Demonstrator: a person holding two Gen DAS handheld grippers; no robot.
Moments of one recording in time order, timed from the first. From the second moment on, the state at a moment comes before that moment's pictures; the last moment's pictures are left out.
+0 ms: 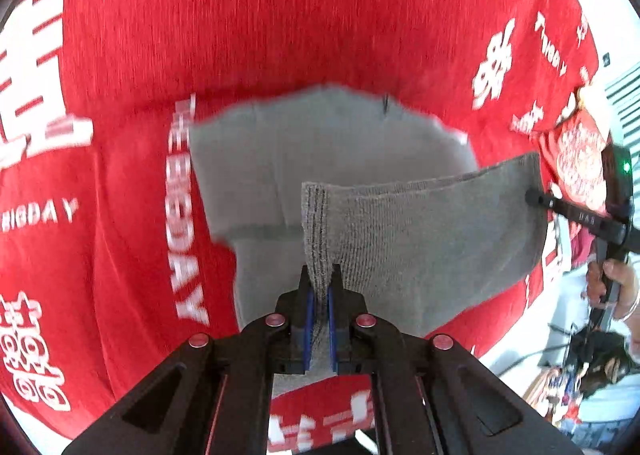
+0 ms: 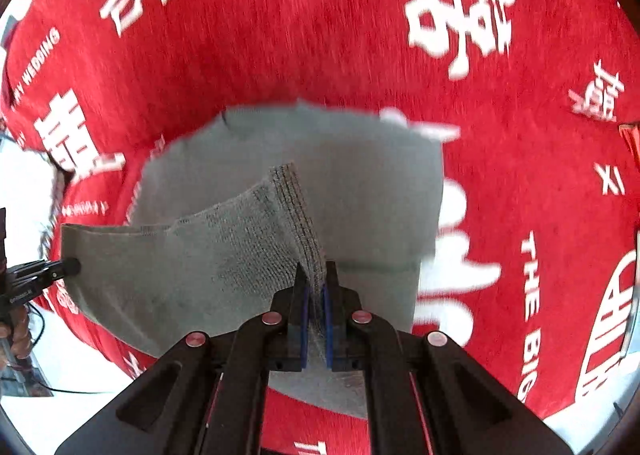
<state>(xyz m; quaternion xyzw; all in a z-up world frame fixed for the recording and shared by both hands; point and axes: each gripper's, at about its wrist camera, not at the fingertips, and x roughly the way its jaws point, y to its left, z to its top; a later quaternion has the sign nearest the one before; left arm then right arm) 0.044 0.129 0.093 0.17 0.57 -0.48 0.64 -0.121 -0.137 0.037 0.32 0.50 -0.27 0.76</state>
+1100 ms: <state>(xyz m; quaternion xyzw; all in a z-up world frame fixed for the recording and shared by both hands) 0.166 0.003 -0.041 0.26 0.57 -0.25 0.74 -0.073 -0.295 -0.104 0.41 0.51 -0.38 0.66</state>
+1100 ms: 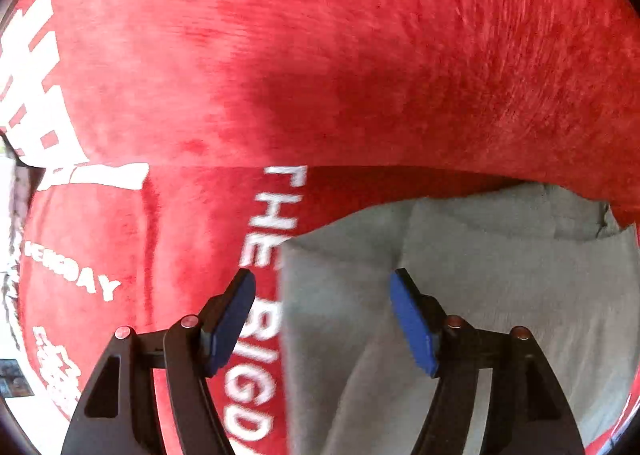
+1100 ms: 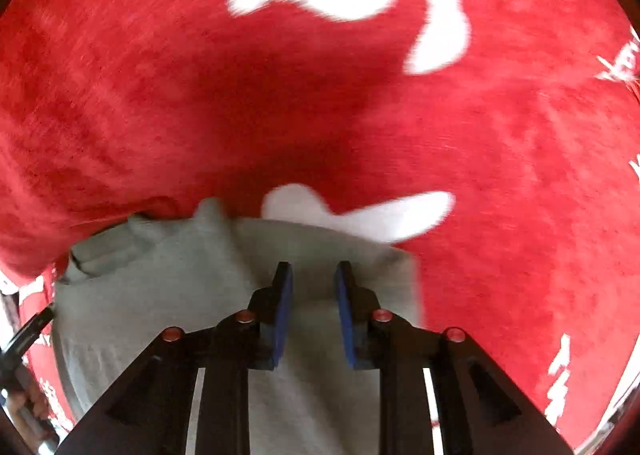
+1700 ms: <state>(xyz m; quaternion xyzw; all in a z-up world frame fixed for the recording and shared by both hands) 0.081 0.119 -0.069 0.23 0.65 -0.24 0.69 -0.110 -0.154 -0.085 0.33 0.58 -0.25 0.70</state>
